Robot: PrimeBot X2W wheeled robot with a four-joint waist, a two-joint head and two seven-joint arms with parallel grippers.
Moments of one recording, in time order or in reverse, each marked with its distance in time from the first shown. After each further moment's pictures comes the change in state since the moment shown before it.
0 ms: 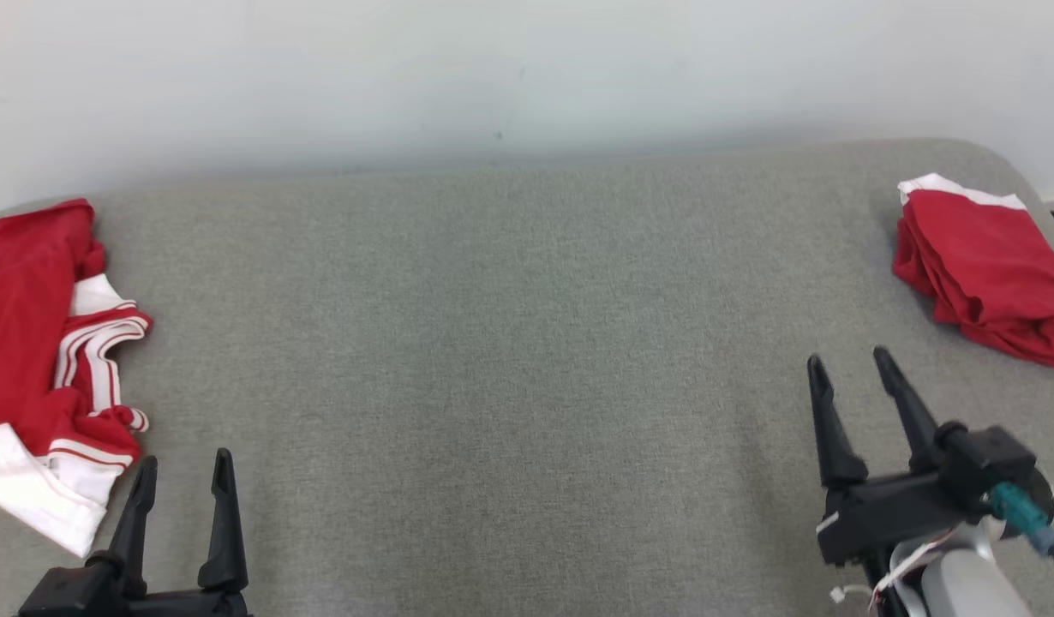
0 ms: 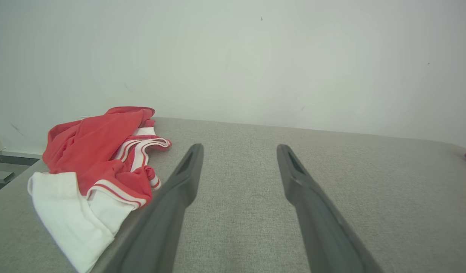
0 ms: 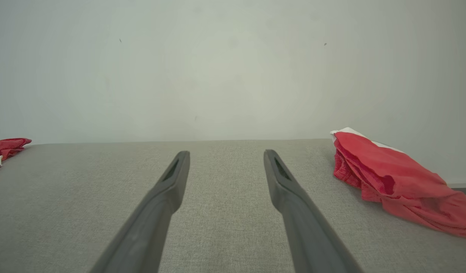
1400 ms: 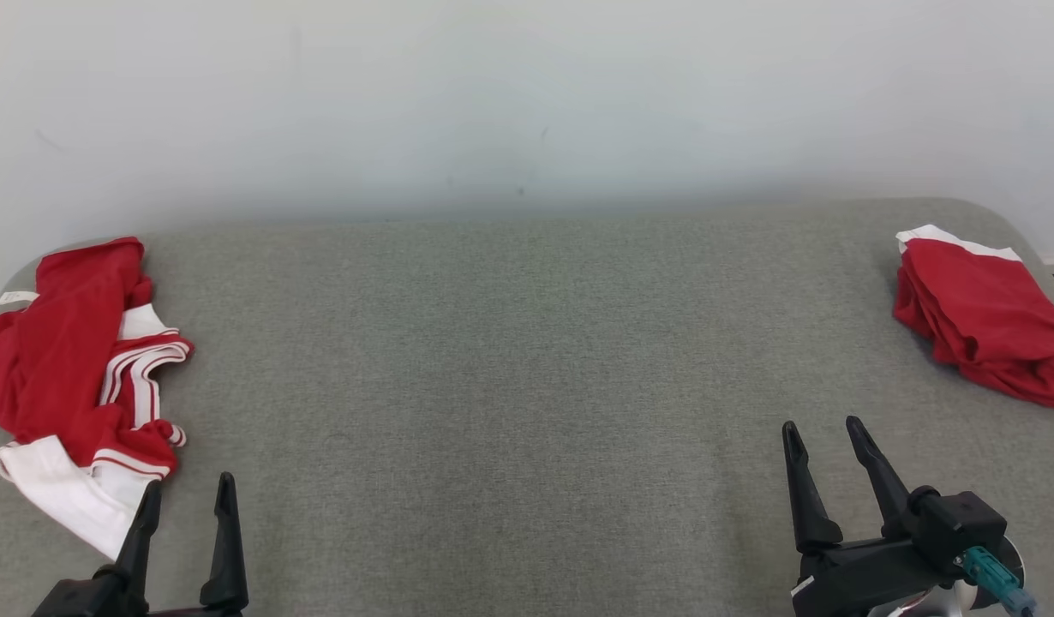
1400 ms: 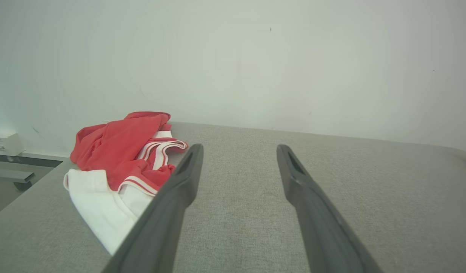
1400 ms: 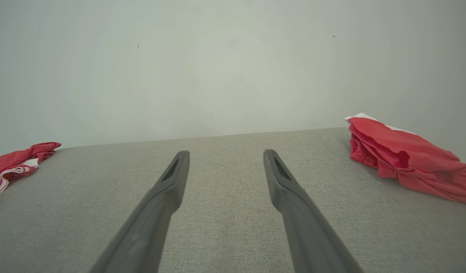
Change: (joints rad) left arm 0.017 0.006 0.001 0.061 0.004 -0.003 0.000; right arm 0.161 0.092 -0.021 -0.075 -0.030 0.000 0.025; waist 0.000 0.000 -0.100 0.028
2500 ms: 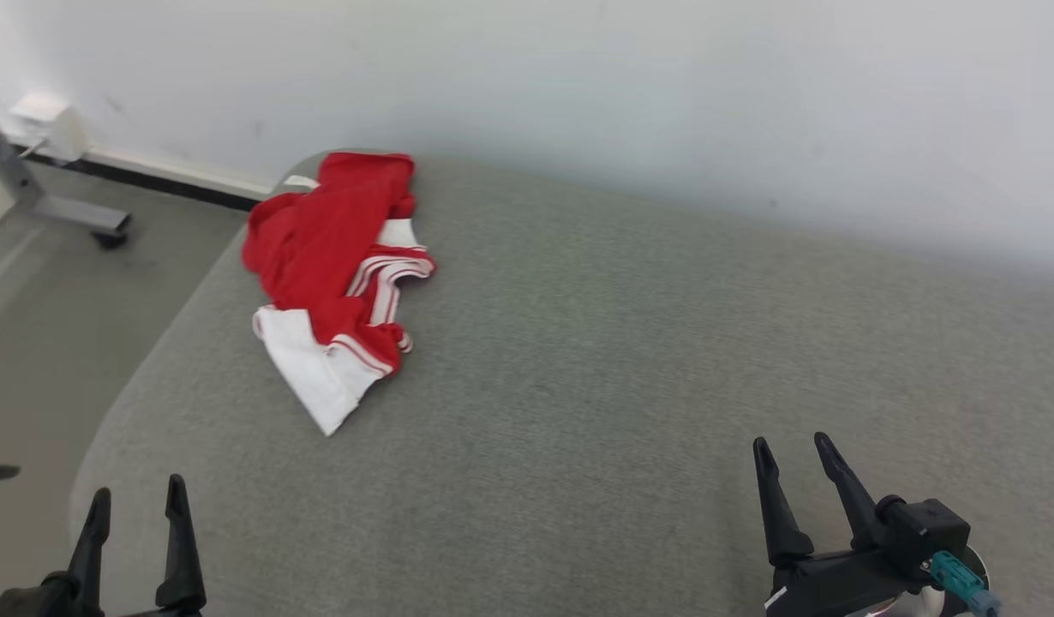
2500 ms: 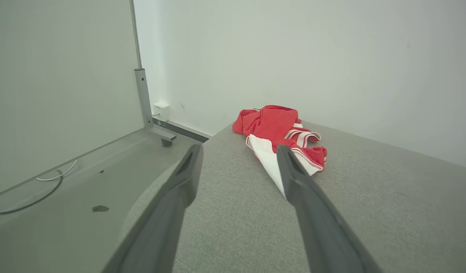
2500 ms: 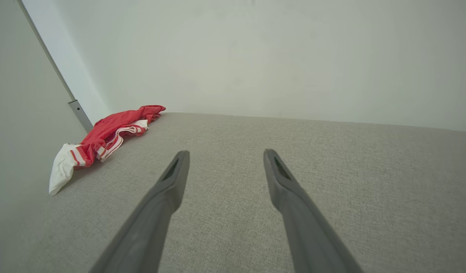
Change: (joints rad) left arm 0.006 0.036 0.034 -0.003 -0.052 0.044 0.009; right arm -0.014 0.027 0.031 0.070 0.016 0.000 -0.012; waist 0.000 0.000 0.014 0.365
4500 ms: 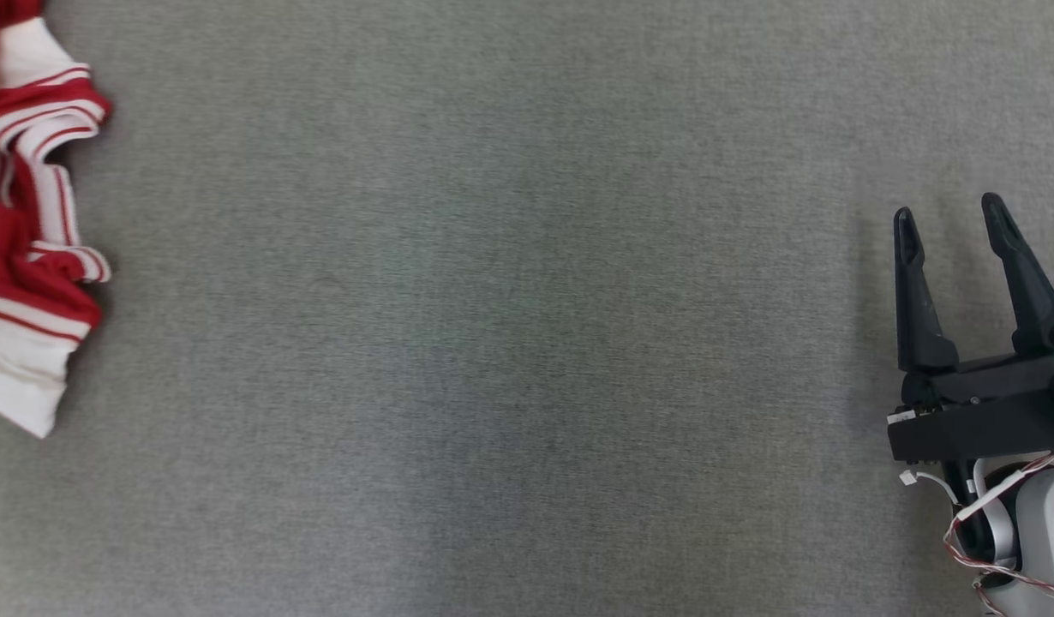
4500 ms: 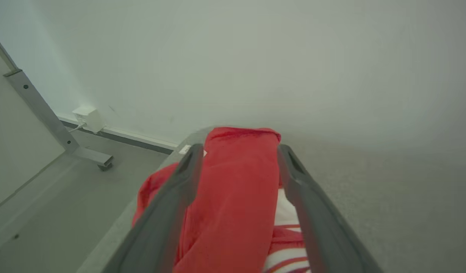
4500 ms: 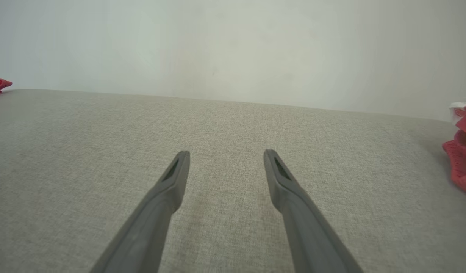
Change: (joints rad) left arm -1.003 0.295 -0.004 0.624 -0.155 -0.070 0.094; right arm -0.178 -0.124 -0.135 -0.391 -0.114 0.000 0.157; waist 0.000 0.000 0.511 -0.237
